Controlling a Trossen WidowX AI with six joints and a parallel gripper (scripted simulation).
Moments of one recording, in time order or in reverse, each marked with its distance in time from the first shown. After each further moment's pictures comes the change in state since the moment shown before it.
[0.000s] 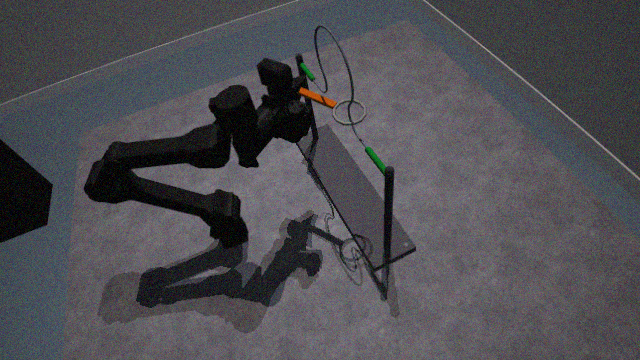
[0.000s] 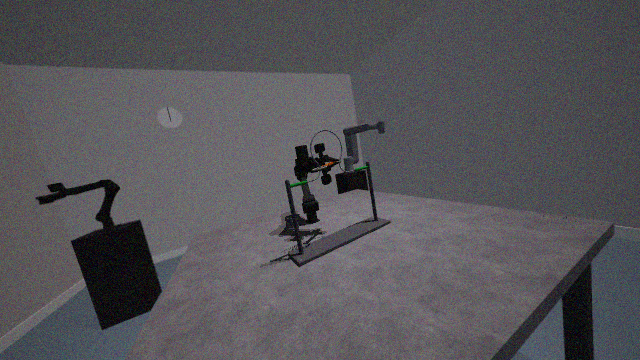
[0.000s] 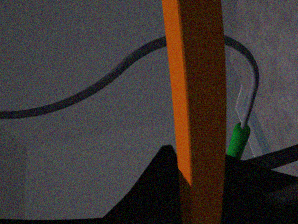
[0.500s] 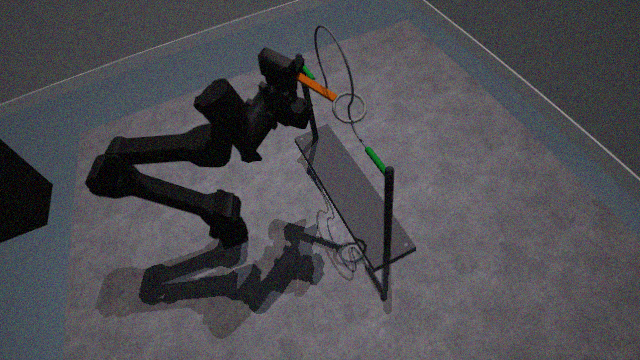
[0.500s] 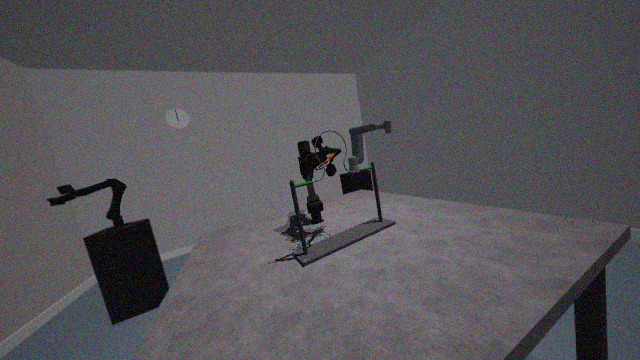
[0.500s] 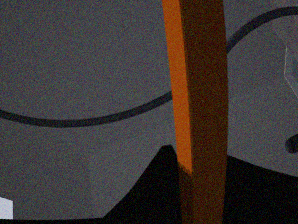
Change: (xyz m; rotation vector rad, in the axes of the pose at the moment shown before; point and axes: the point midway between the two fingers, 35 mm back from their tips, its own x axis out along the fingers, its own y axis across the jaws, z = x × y) arm -0.005 0.046 0.006 0.244 0.011 0.147
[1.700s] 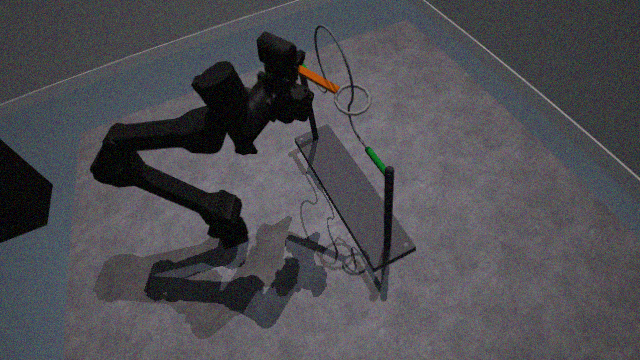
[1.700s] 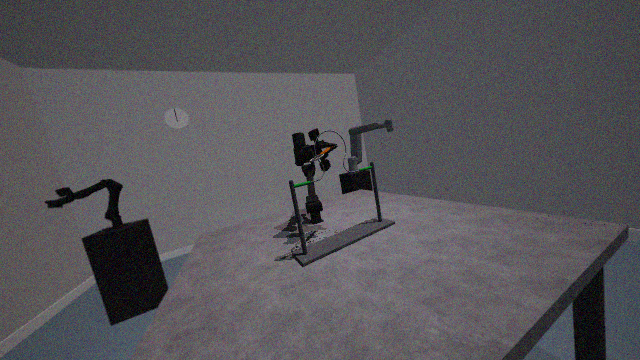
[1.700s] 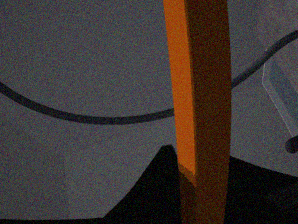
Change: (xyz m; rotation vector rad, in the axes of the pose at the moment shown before) arm -0.004 0.028 0.004 -0.056 0.000 -0.096
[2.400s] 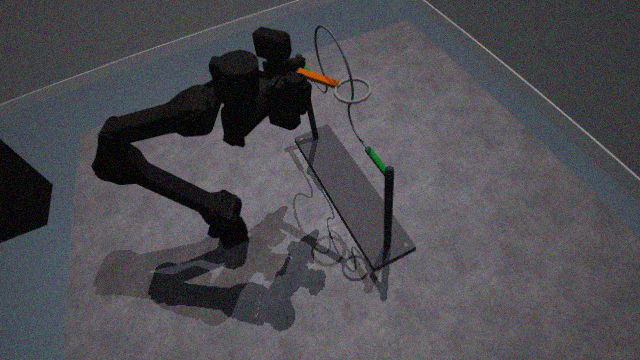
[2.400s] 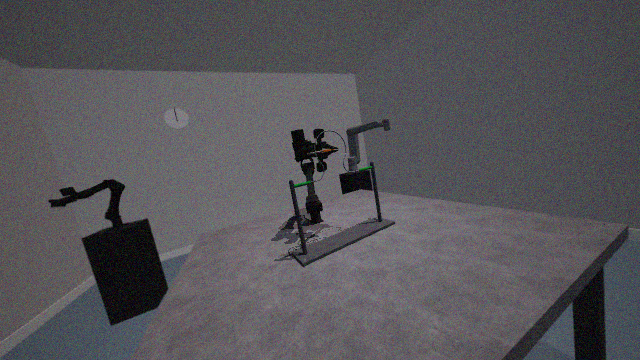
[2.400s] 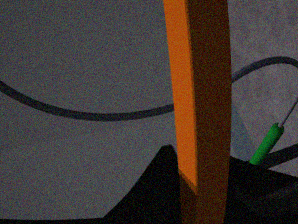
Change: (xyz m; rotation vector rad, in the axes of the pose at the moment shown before) arm 0.000 -0.011 0.000 -0.232 -0.017 -0.178
